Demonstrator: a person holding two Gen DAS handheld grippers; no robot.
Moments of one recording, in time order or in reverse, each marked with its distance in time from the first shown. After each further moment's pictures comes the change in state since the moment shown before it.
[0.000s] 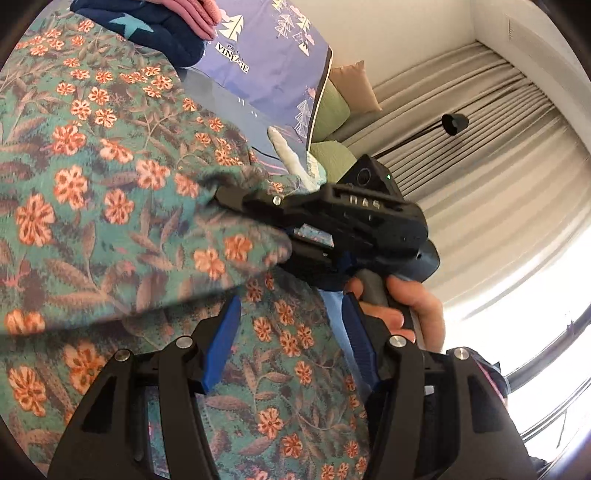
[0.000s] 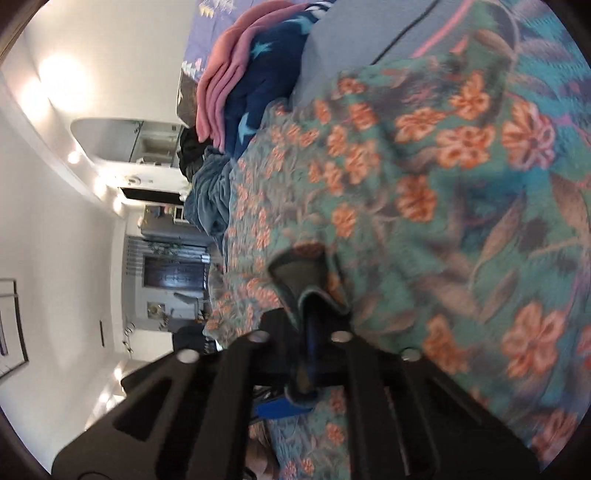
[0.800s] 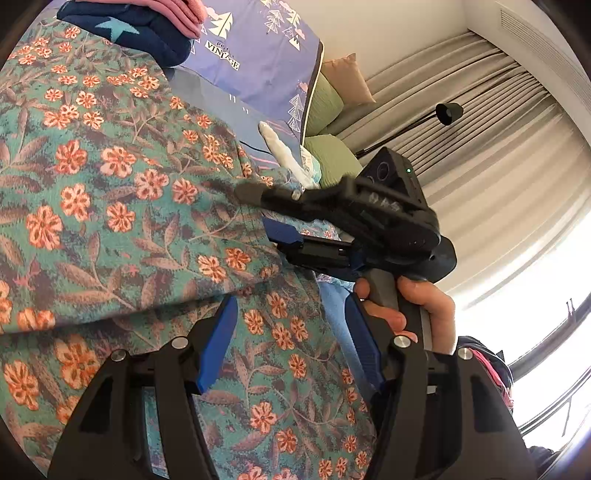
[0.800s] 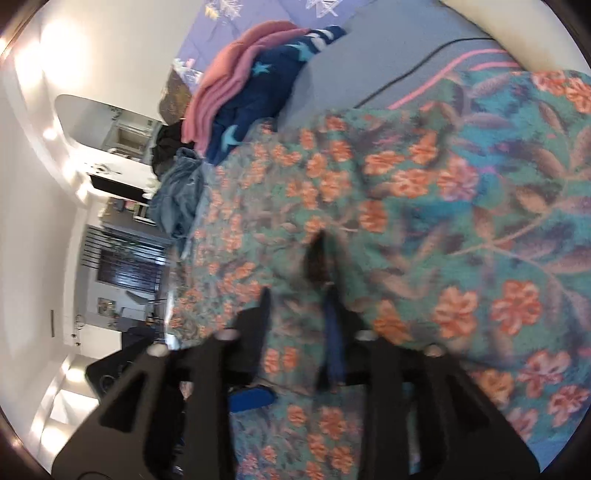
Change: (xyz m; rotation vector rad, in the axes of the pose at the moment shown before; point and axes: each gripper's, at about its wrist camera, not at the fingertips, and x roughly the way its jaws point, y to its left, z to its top) left arm 0.003 -0.006 0.001 0.027 0.019 -0.013; right arm -0.028 0.016 -0.016 -0.126 -0.060 -0.178
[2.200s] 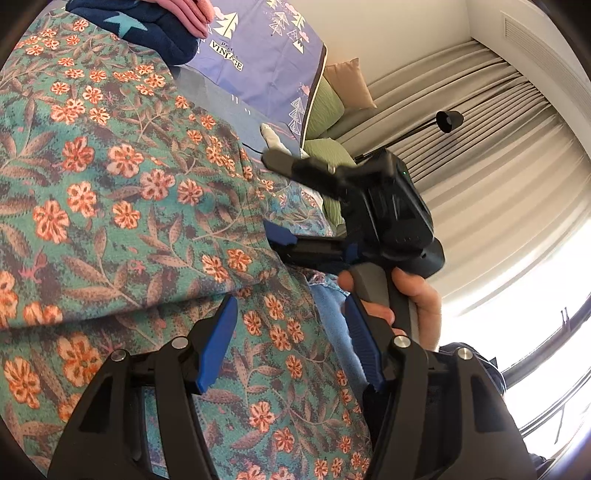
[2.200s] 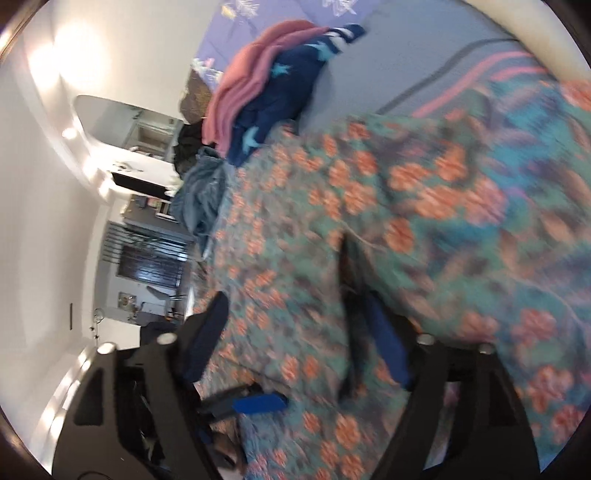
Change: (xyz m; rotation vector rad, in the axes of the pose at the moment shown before) left arm -0.004 0.008 -0.003 -0.030 -0.014 -0.022; right arm 0.014 0.007 0.020 -0.029 0.020 0.103
